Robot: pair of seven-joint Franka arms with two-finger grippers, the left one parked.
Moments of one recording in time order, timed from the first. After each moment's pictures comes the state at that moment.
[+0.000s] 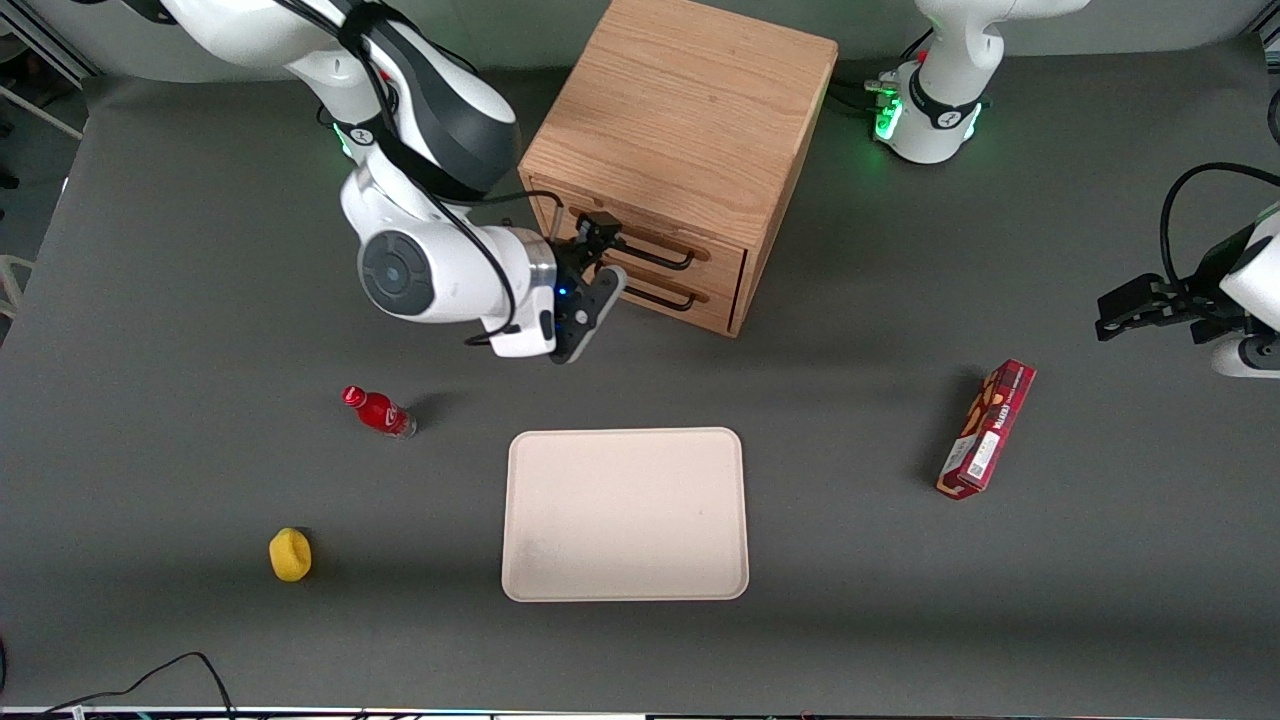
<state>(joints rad) 0.18 0.47 0.50 -1.51 0.39 1.77 -0.25</state>
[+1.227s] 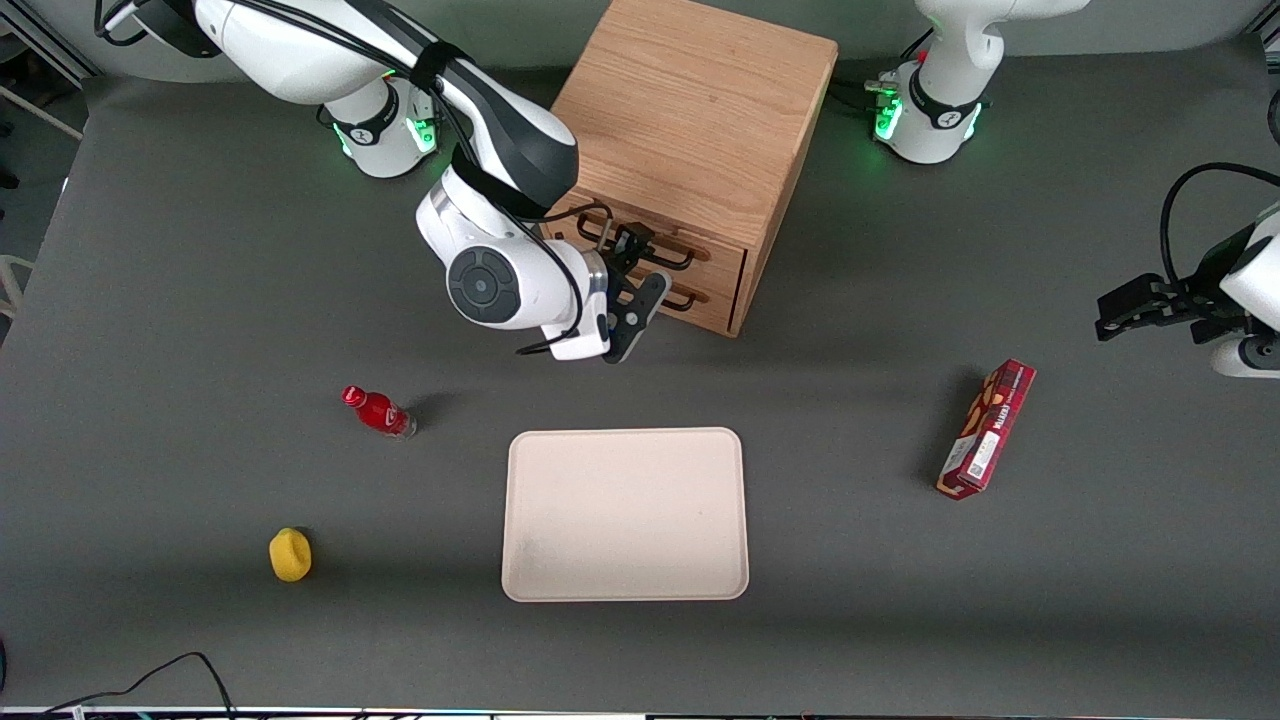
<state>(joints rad) 0.23 0.56 0.53 -1.52 0.30 1.86 -0.25</state>
